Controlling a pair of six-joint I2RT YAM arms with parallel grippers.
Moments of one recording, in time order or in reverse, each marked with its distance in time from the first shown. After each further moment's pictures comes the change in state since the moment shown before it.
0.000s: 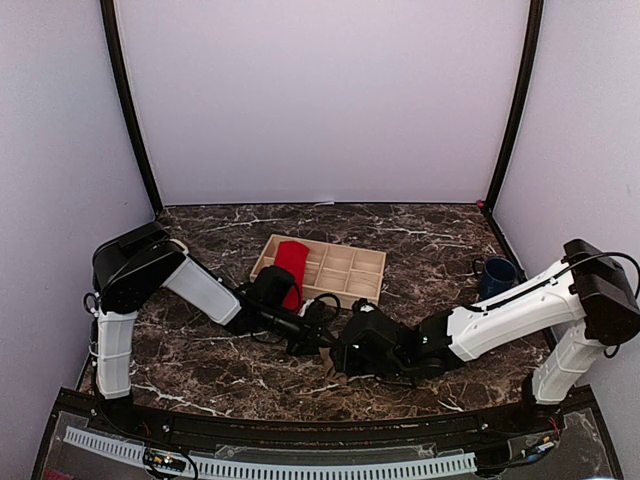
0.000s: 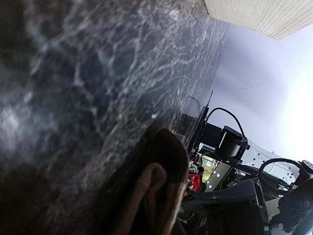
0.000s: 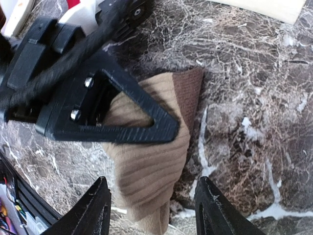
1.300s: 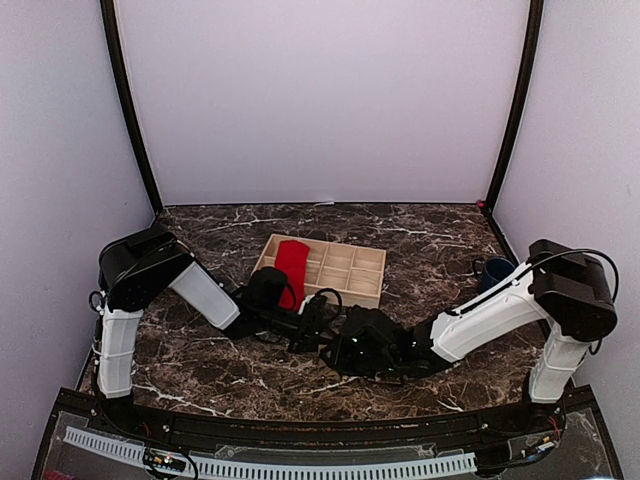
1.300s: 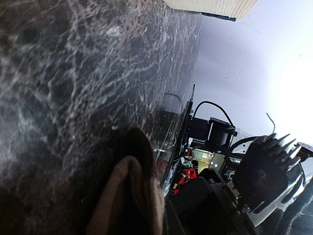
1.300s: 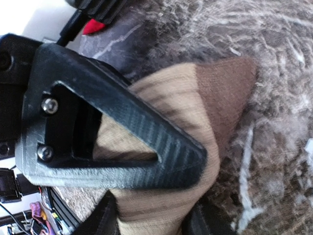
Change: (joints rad) left arm 0.013 0.045 -0.040 0.243 0.064 -0.016; right arm -0.085 0.137 -0.055 0.317 -0.203 0.121
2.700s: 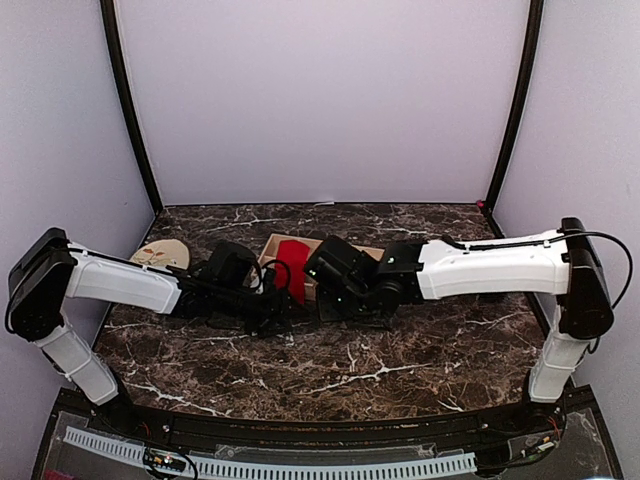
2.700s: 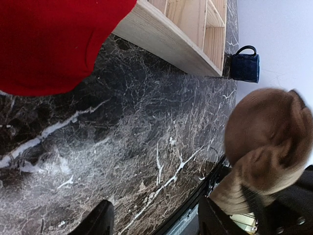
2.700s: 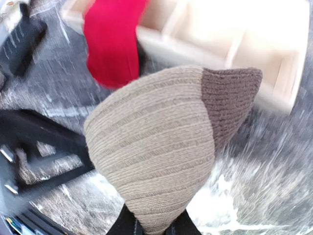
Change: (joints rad) left arm 0.023 -0.546 -0.126 -0.630 -0.476 0.151; right arm -0.026 0.004 0.581 -0.835 0.214 -0.354
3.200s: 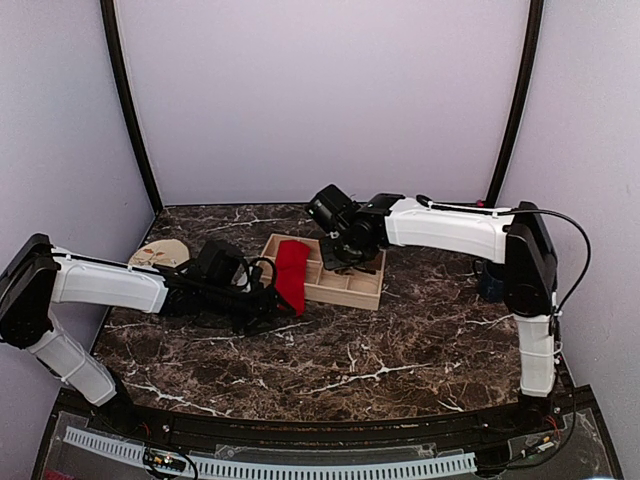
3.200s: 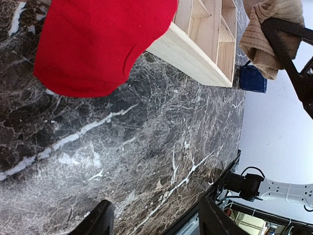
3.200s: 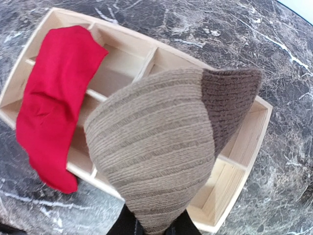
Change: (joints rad) left arm 0.037 -0.095 -0.039 -0.087 -0.049 0.037; right arm -0.257 0.280 0.424 -0.136 0.040 -0.330
